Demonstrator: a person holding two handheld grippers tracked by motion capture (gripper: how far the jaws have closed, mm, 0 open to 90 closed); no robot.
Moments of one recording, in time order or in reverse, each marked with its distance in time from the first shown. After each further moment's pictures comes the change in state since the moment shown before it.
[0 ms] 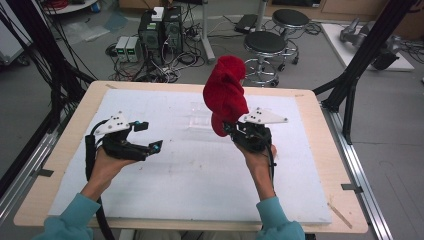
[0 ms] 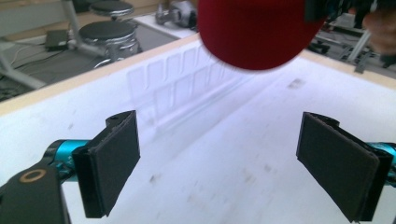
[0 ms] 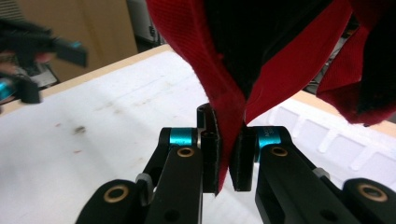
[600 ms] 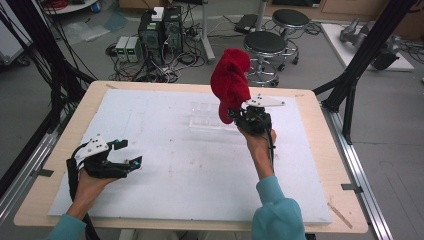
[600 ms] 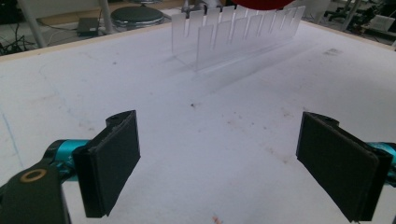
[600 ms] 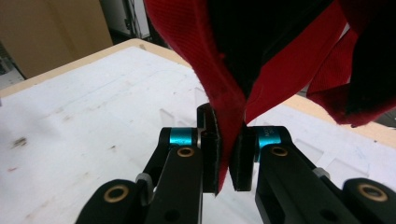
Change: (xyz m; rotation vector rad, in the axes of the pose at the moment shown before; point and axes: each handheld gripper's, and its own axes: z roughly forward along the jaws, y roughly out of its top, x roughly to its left) left arm 0.020 -0.073 -0.035 -0.007 0.092 -0.037; right arm -0.044 0.006 0.034 0.033 -0.072 0.021
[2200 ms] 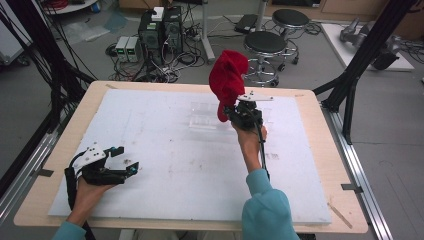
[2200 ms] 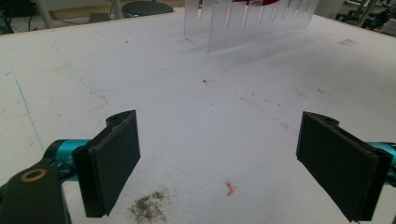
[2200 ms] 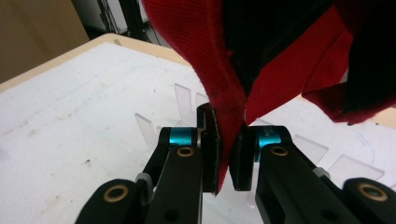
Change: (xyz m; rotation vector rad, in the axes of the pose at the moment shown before) left arm 0.003 -0.029 -0.006 -0.004 0.038 -0.033; right arm -0.003 -0.002 0.035 0.051 -0.074 0.075
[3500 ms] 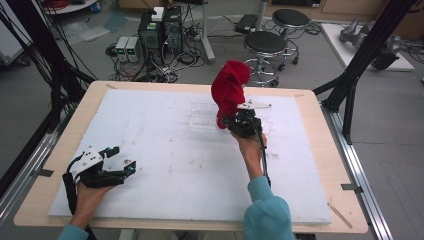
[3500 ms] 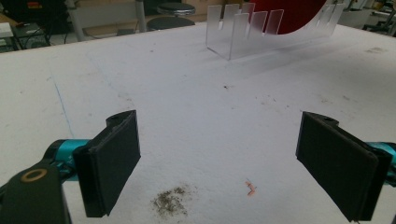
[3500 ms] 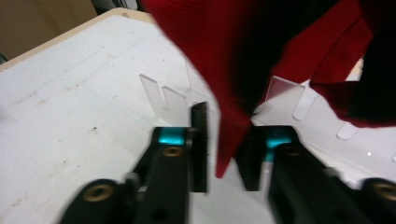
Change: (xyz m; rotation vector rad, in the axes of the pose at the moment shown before) left arm -0.002 -0.010 -0.005 -0.060 0.093 0.022; right arm -0.004 -0.026 0.006 0.071 0.059 0.019
